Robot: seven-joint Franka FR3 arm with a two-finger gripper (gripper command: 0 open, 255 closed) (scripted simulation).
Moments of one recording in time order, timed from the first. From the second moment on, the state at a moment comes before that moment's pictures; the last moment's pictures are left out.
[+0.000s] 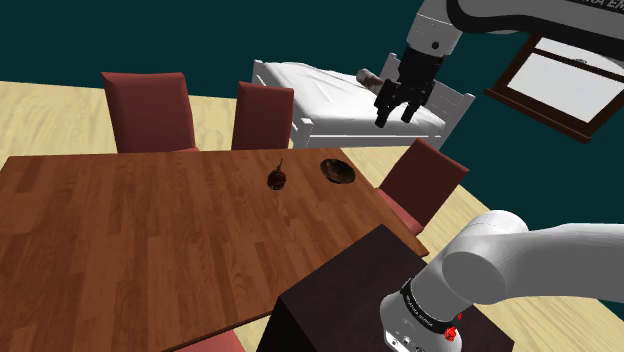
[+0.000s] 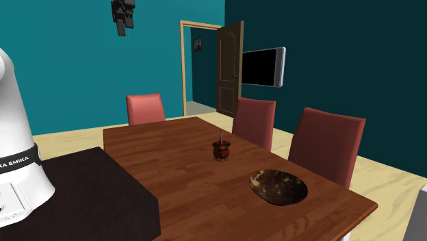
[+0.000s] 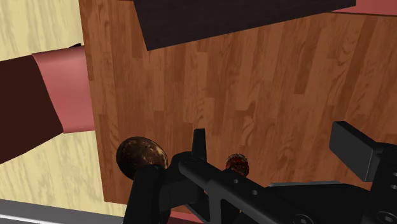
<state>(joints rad) -0.02 -0.77 0.02 -2.34 -0.08 1.56 0.13</state>
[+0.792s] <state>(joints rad) -0.03 -0.52 -0.03 -2.43 -0.09 1.92 0.09</state>
